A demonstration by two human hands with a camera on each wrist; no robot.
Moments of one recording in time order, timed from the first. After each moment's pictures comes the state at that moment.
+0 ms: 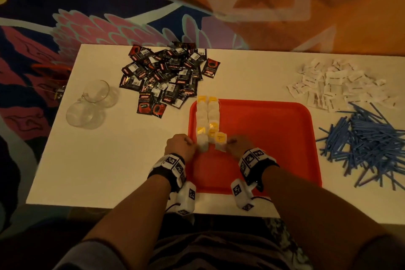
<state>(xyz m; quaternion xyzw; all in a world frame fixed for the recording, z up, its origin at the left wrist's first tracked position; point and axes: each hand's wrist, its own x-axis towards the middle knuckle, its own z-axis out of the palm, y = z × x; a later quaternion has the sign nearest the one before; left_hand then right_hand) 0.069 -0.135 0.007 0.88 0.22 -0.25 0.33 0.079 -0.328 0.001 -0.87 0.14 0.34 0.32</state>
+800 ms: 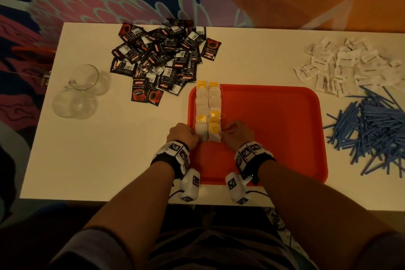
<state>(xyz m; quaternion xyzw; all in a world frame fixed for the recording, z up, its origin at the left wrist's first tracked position) 0.085 -0.140 -0.025 0.88 0.22 -0.33 0.26 0.077 -0.312 -0.027 -0.86 0.24 0.27 0.36</state>
